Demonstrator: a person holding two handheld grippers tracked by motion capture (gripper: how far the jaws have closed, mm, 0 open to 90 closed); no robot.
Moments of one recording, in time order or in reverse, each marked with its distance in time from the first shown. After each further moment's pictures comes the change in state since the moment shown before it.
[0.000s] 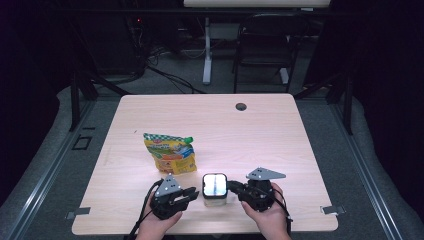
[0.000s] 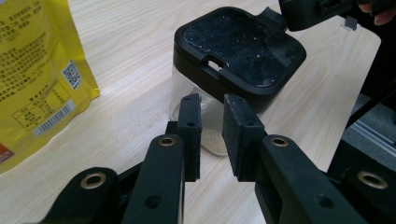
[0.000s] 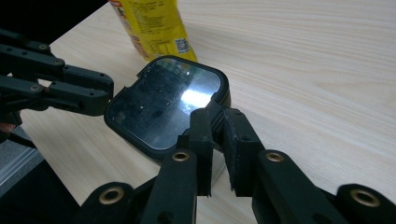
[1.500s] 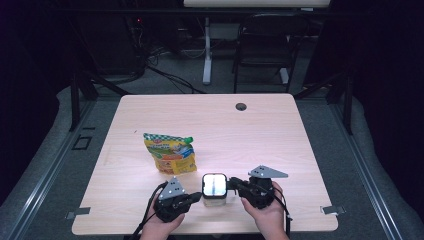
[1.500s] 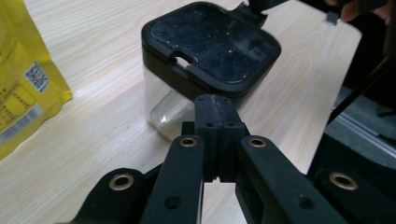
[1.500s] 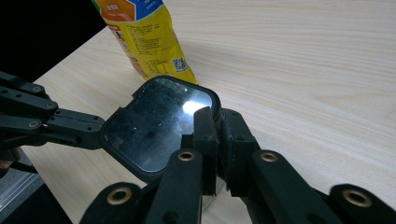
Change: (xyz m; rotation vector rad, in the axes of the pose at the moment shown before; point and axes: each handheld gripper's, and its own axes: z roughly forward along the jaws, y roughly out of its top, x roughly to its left) left arm -0.009 -0.001 0.005 0.004 -0.053 0.019; right arm -0.005 0.001 0.004 -0.072 0.001 0.052
